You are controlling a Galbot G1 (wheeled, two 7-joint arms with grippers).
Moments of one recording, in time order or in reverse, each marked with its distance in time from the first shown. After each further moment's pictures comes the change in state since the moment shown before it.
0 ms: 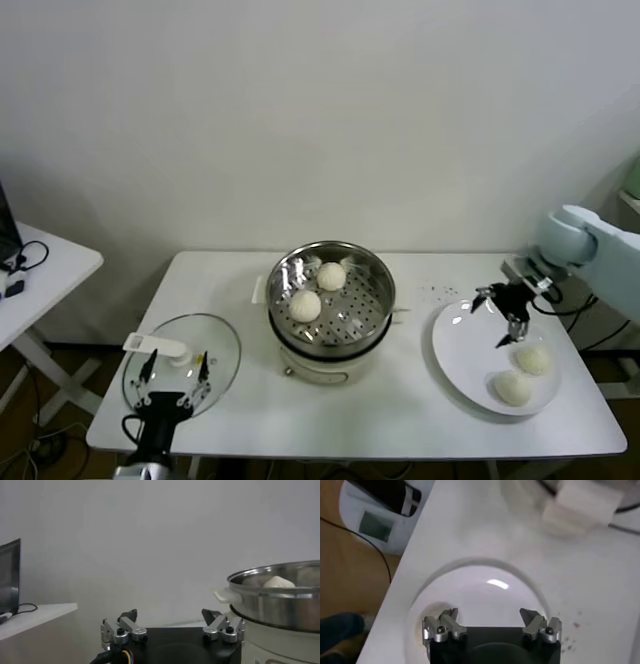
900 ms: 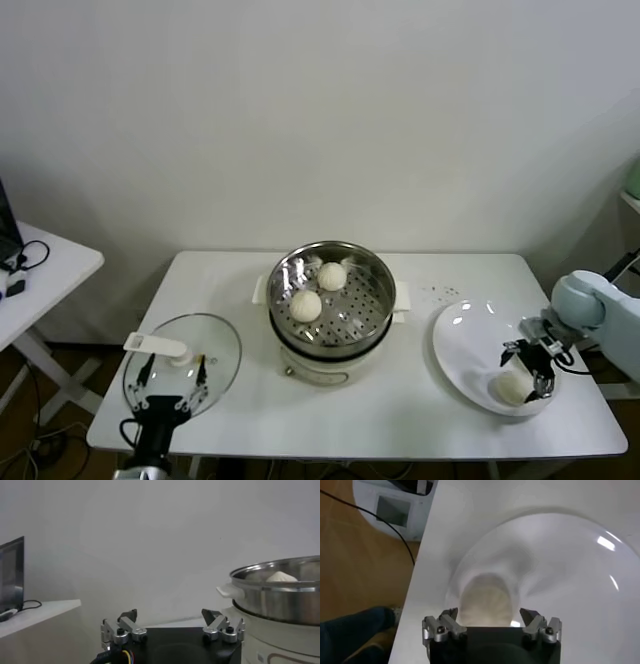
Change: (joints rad) left arm 0.005 -0.001 -0.009 0.012 0.001 -0.005 -0.004; right arm -0.330 -0.011 0.208 -0.056 -0.161 0.000 0.032
